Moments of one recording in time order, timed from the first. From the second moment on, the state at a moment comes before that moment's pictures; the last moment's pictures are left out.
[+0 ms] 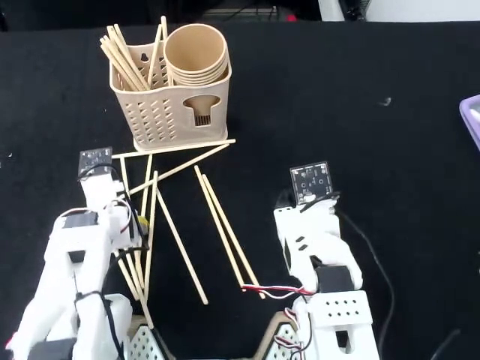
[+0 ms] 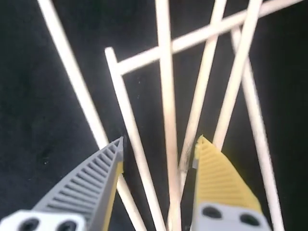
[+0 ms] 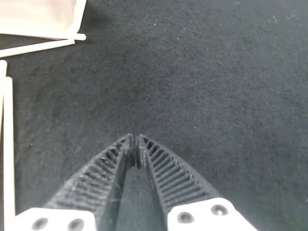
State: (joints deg) left arm -13.4 -34.8 70.1 44.2 -1.3; right arm -4.0 -80.2 96.0 30.6 8.2
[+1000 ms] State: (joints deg) left arm -8.4 -20.2 55.0 54.5 0.3; right arm -4.0 -80.2 96.0 30.6 8.2
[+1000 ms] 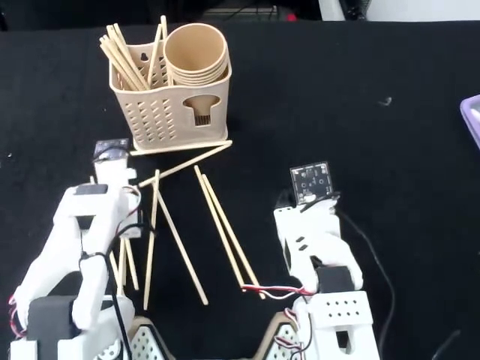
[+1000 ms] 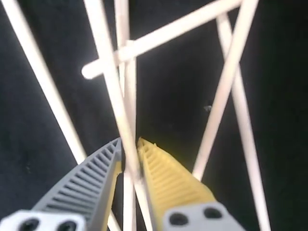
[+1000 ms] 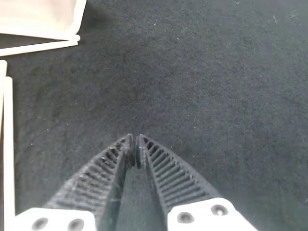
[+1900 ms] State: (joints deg) left arm -14.1 -60.9 58.1 53.4 2.5; right arm -4.0 -80.2 96.0 30.6 8.2
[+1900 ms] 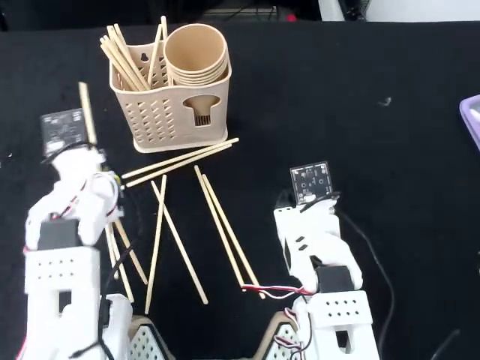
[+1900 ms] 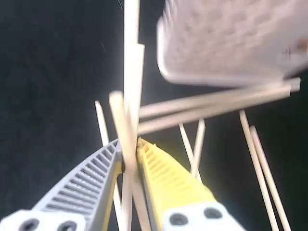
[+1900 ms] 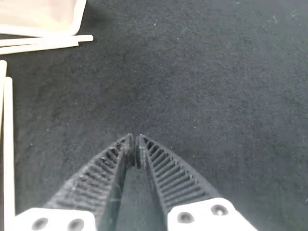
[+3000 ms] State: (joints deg) left arm -6.0 -71.4 53.6 9.2 11.5; right arm -4.0 -80.2 96.0 30.6 8.2
